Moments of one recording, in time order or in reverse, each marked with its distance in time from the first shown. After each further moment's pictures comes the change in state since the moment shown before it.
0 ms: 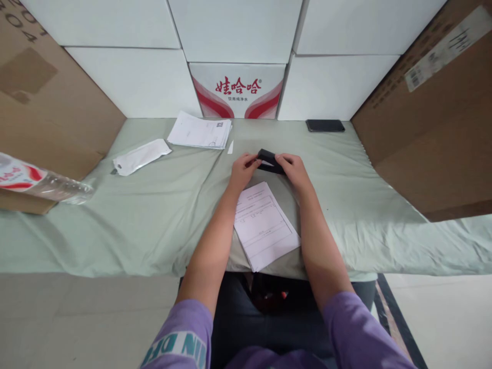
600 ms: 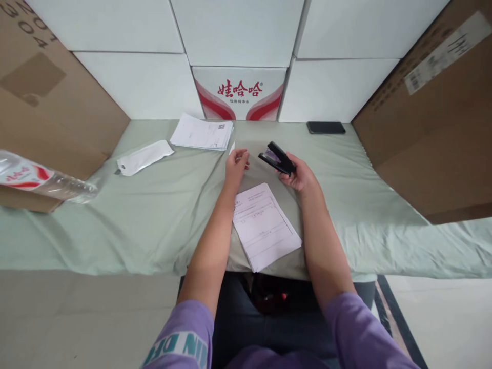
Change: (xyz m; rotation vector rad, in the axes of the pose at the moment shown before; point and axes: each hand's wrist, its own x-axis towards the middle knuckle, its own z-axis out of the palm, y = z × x) left_hand 0.007 0.003 -0.009 -0.298 0.194 -0.324; right_hand 0.009 0.005 -0.012 0.839 -0.169 0.653
